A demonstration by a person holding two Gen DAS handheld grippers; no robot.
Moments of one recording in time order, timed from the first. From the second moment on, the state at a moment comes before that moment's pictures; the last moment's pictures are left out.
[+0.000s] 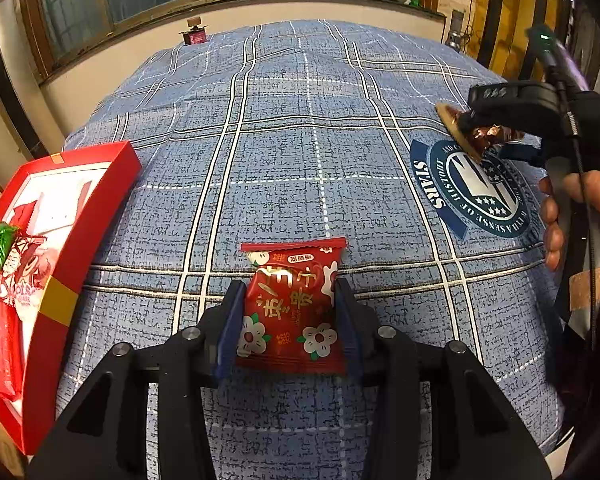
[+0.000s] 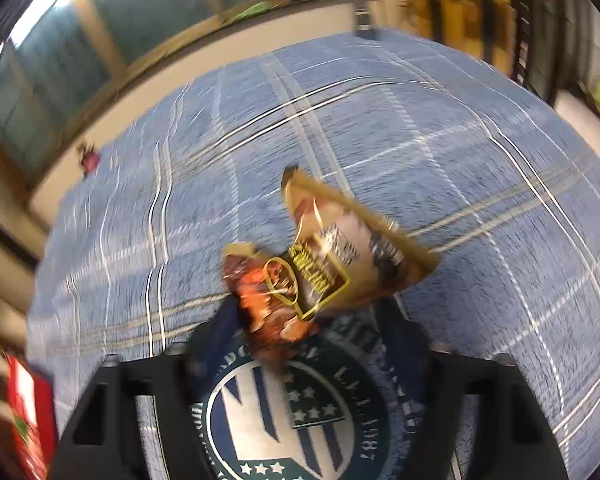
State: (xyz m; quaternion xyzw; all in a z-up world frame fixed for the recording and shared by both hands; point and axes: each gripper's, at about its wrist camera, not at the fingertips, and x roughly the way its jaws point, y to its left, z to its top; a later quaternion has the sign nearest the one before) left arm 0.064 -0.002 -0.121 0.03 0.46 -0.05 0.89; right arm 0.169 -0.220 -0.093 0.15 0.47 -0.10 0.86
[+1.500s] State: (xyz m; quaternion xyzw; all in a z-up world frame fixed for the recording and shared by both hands) left arm 0.050 0.005 -0.124 0.01 0.43 -0.05 0.90; right arm 0.007 -0.171 -0.085 0.00 0.46 0.02 0.89
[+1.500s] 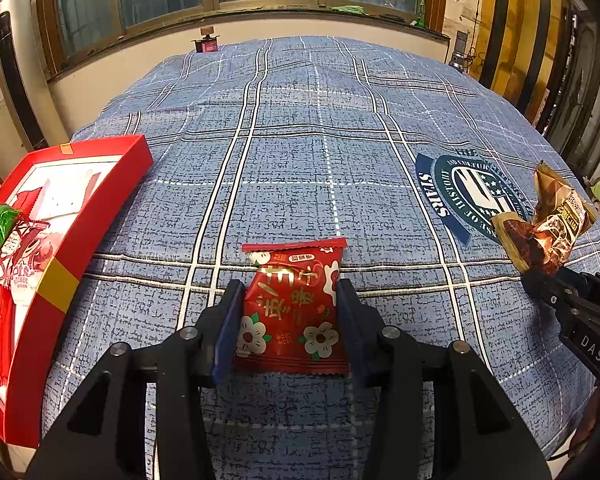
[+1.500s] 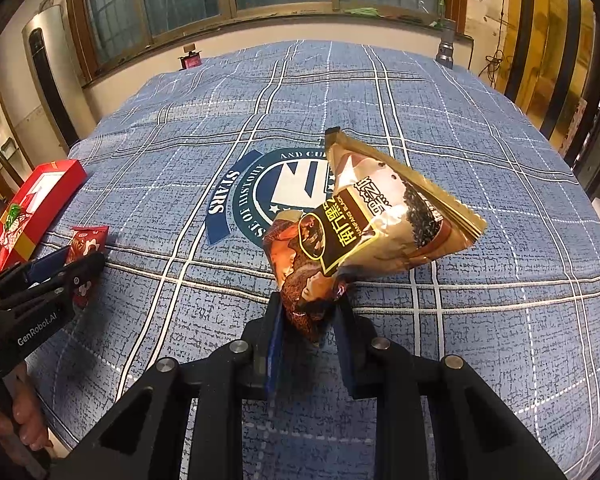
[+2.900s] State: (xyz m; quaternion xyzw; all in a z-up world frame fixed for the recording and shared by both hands) left arm 0.000 0.164 -0.035 0.01 0.32 0.06 0.95; right arm 0.038 0.018 -0.013 -0.02 0.37 0.28 0.89
